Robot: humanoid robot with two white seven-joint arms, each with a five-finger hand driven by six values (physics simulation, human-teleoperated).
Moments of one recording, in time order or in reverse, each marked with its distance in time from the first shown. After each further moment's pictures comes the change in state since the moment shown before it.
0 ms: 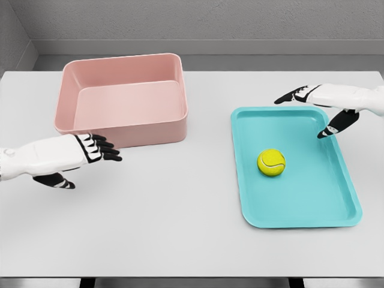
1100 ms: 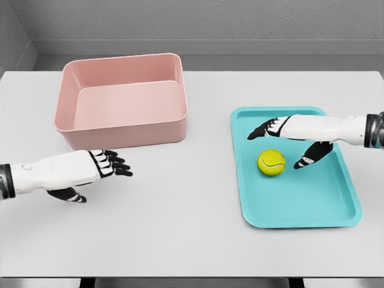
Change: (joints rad) left arm 0.052 -0.070 -0.001 -0.002 -0.036 0.000 -0.008; right arm 0.101 0.005 0.014 -0.177 0.007 -0.005 -0.010
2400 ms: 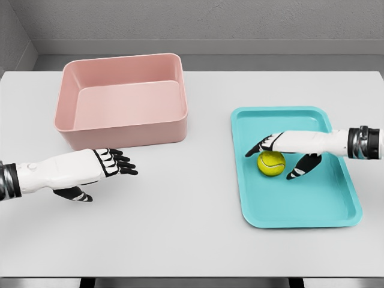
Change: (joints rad) left arm 0.003 -0.027 0.001 0.001 -0.004 0.000 0.000; right arm 0.025 0.074 0.053 0.117 0.041 0.000 0.009
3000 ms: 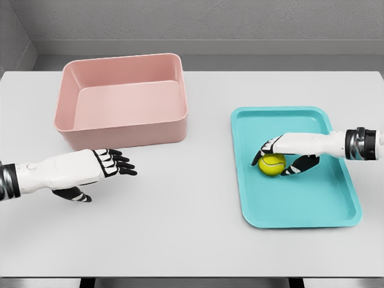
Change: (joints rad) left arm 0.002 0.005 0.000 0.000 -0.001 0.000 0.000; right arm -0.002 0.021 0.012 0.040 0.015 0.002 0.004
